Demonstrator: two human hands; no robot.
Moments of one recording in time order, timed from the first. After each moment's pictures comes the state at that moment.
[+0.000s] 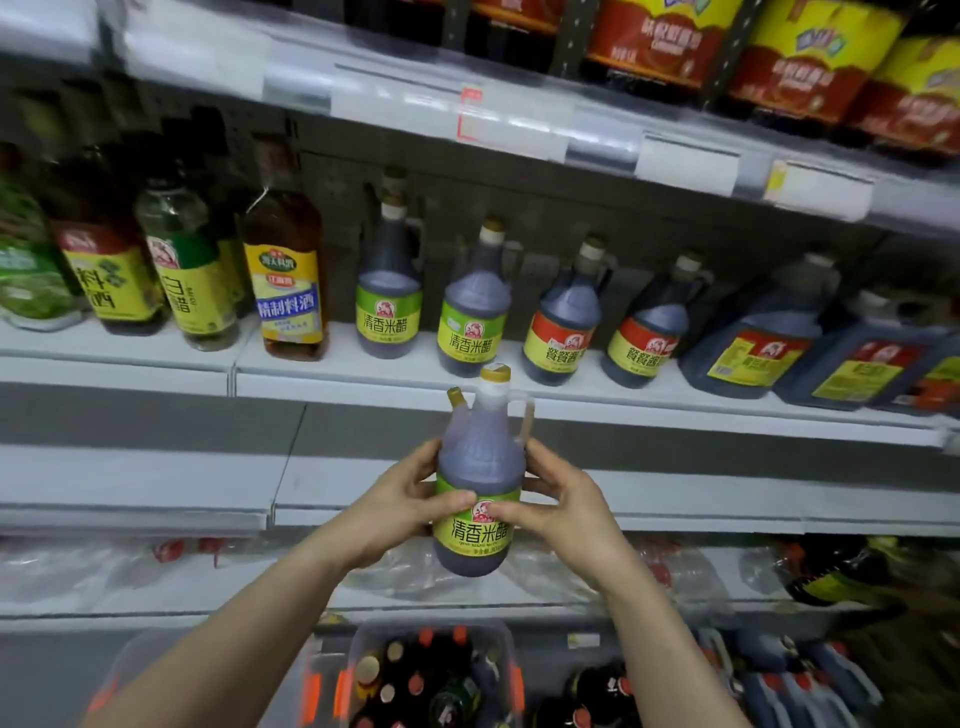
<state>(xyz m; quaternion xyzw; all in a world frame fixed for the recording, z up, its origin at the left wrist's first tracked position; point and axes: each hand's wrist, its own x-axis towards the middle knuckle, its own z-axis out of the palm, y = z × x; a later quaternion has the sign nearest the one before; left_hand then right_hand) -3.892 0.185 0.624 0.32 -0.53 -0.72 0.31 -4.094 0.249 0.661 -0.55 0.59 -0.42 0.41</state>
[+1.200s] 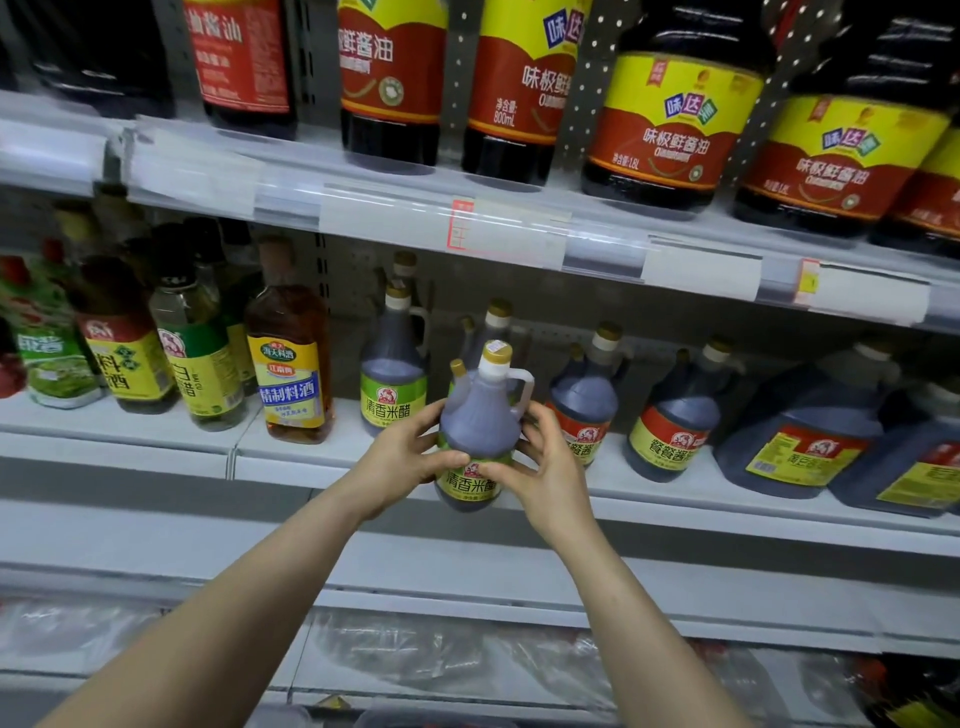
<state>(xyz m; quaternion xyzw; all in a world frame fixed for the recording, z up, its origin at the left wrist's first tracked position) -3.916 0.055 0.689 0.40 -0.61 -0.57 0.37 -4.103 0.114 0.705 -0.57 0.55 -0.49 0.35</state>
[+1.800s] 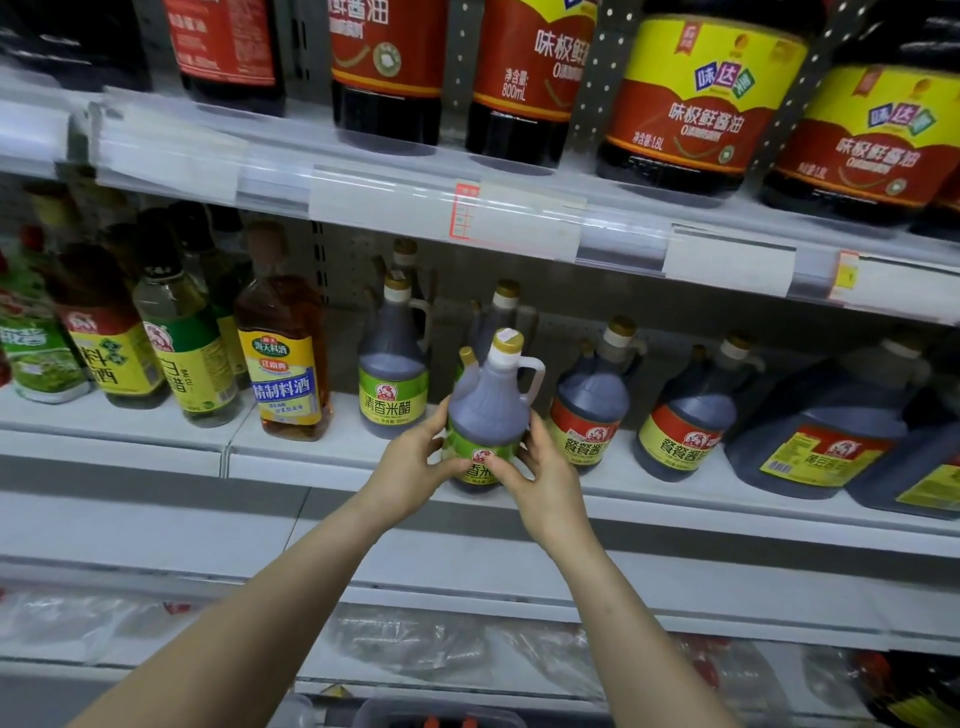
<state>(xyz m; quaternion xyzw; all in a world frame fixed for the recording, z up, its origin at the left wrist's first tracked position) -3.931 0.050 0.674 0.43 -0.67 -0.48 0.37 -4.101 0.099 0.685 -0.56 0.59 -0.46 0.36</state>
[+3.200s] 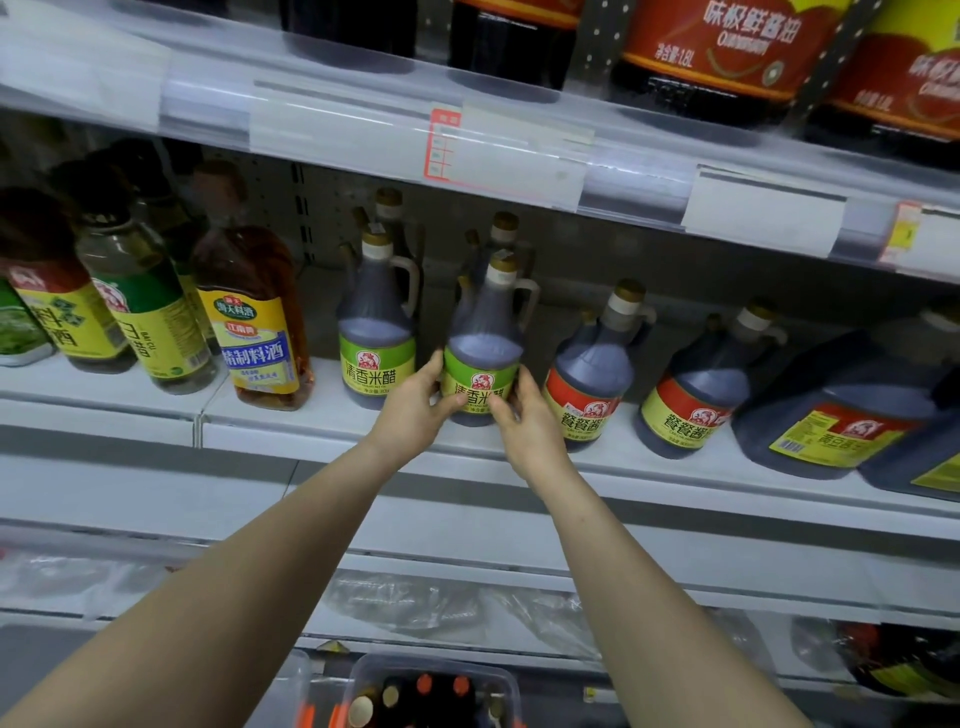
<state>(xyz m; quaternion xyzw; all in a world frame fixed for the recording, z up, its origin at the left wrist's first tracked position) -3.955 0.009 0.666 0.49 -0.68 -0.40 0.37 -4.108 0.045 0.676 -0.56 0.67 -0.37 0.31</state>
